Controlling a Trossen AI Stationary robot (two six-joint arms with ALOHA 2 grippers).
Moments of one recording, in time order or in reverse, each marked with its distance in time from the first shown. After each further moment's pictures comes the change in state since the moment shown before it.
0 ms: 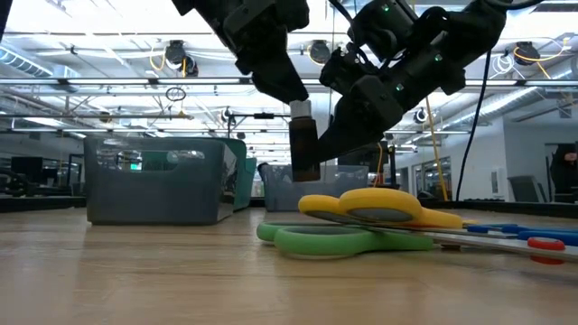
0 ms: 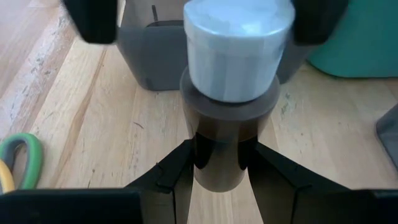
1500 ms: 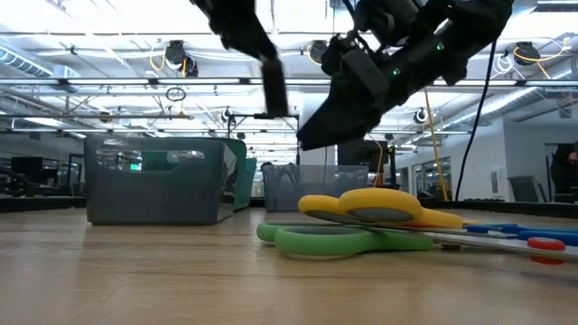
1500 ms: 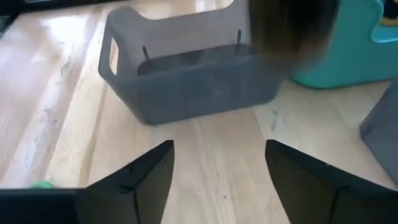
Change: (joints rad) left arm 0.005 -0.232 0.000 -0.149 -0.194 -0.037; right arm 0.005 -0.044 0.001 0.014 0.054 0.134
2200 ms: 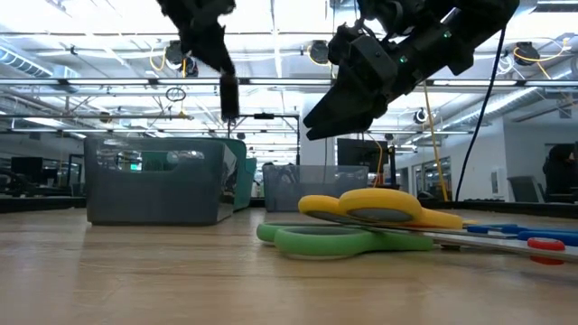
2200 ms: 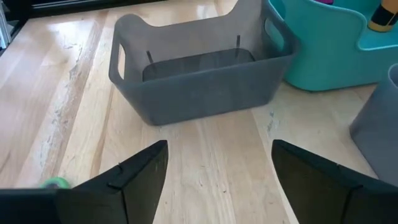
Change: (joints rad) left arm 0.282 -0.169 -0.045 -0.155 -0.095 -0.038; right arm 0.008 -0.066 -0.001 -0.056 -0.001 0.004
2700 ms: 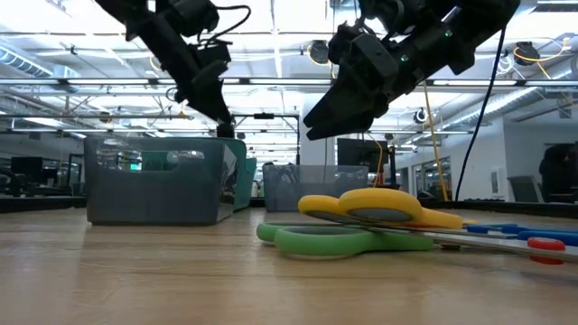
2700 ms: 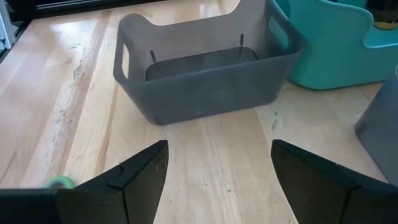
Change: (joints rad) left arm 0.153 0.002 -0.312 0.336 0.115 -0.012; right arm 0.000 0.000 0.000 0.000 -0.002 0.011
